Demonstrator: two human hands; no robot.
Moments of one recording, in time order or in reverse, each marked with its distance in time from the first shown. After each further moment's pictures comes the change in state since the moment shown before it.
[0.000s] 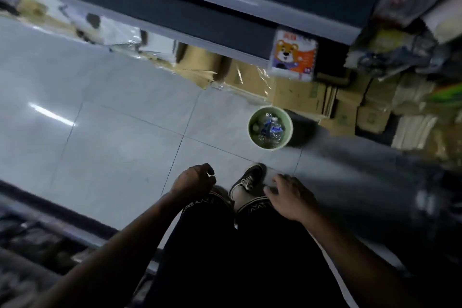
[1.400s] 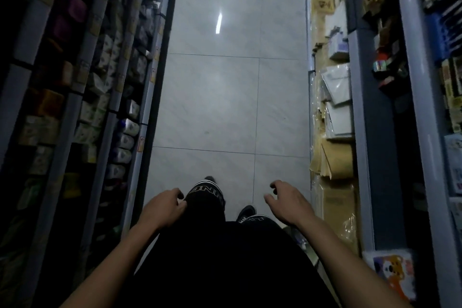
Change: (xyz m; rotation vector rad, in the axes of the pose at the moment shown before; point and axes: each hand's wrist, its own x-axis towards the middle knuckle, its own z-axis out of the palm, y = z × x) left_hand -0.199 -0.152 0.046 -0.791 0.374 -0.833; right_hand 0.054 -0.339 -0.044 -0.876 -0.241 -0.751
